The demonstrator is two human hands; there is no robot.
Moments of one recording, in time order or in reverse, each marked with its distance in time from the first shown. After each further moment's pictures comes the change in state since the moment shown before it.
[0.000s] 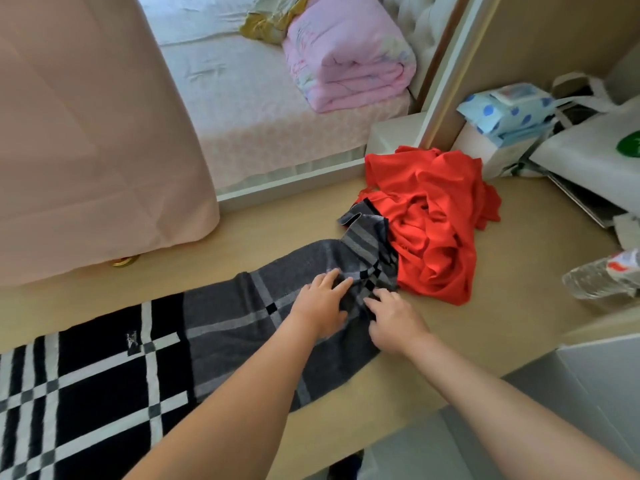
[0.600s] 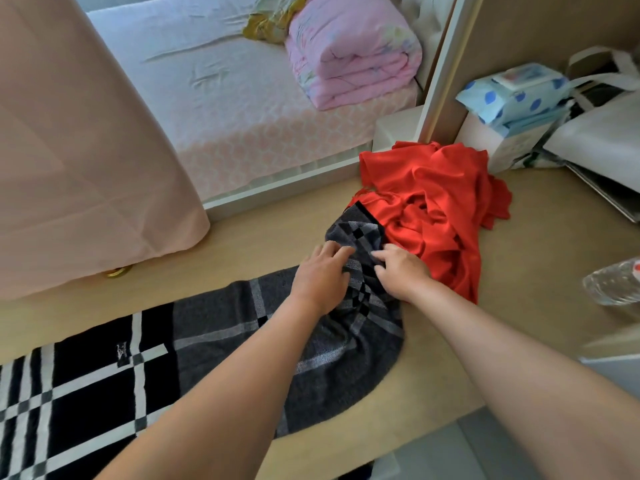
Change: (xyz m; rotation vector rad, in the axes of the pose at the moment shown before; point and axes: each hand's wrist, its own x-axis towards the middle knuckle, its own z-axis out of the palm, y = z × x) left_hand 0.046 0.020 -0.037 -0.048 0.377 -0.015; right_hand 0.074 0.044 -0.067 0.250 0.084 0.086
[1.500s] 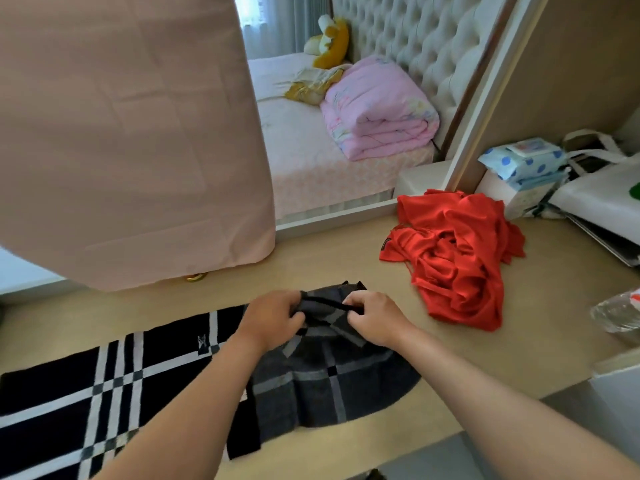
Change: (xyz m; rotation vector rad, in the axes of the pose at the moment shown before) left_hand -0.163 -0.124 -0.110 -0.145 0.014 -0.123; right_hand -0.115 -0.158 0.022 0.395 -0.044 -0.243
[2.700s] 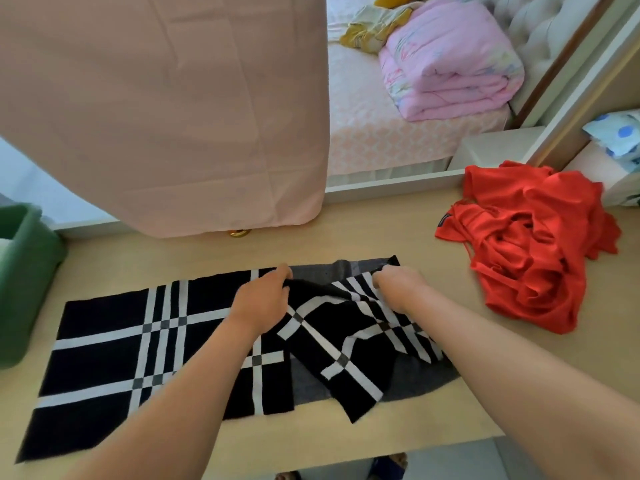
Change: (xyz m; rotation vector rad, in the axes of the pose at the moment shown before) left_hand -0.044 -0.076 -0.003 0.098 0.005 -0.288; right_hand 0.078 -0.013 0.041 -1.035 -0.341 -0.031
